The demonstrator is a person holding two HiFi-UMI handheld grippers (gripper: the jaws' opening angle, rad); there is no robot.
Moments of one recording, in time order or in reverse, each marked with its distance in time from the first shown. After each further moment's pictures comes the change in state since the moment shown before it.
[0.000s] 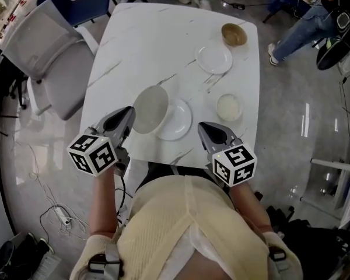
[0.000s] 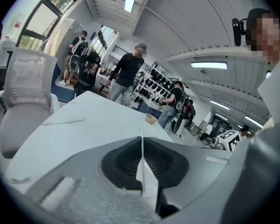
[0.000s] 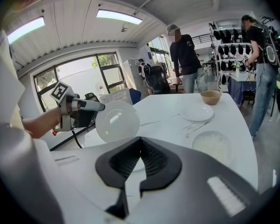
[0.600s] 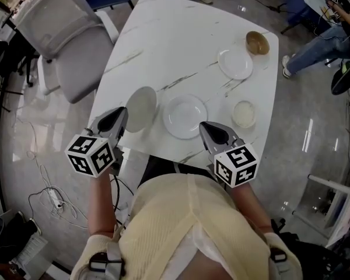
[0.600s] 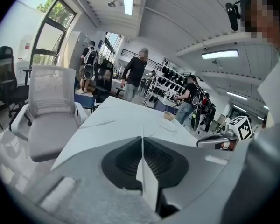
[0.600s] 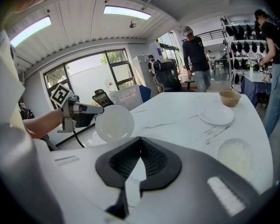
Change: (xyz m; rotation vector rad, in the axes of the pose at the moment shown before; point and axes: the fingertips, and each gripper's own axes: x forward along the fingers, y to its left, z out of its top) left arm -0.060 0.056 -0.012 0.041 0.011 0.221; right arm 0.031 0.036 0.008 -0.057 0.044 0.111
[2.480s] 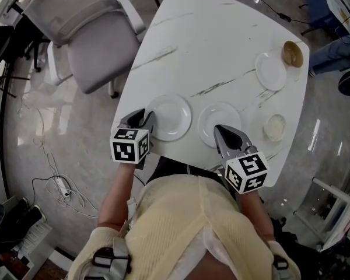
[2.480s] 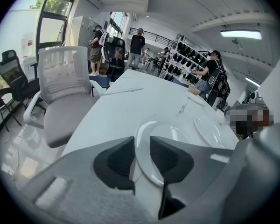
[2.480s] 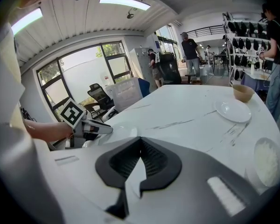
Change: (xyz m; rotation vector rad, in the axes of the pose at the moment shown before) left arm 0.041 0.103 -0.091 -0.030 0.275 0.172; right arm 0.072 0.032 0.005 0.017 0.080 -0.037
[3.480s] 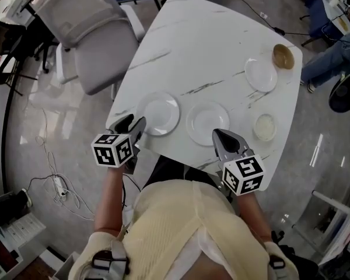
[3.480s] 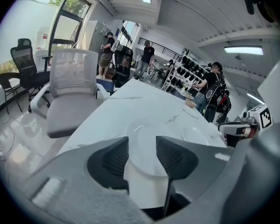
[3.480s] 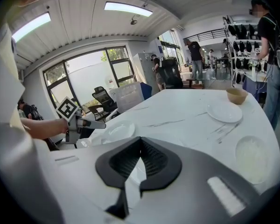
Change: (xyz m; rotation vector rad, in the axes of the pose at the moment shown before) left arm -0.045 -0.019 -0.006 -0.116 -0.122 -0.005; right arm -0.042 -0.018 -0.015 -0.029 -0.055 0.036
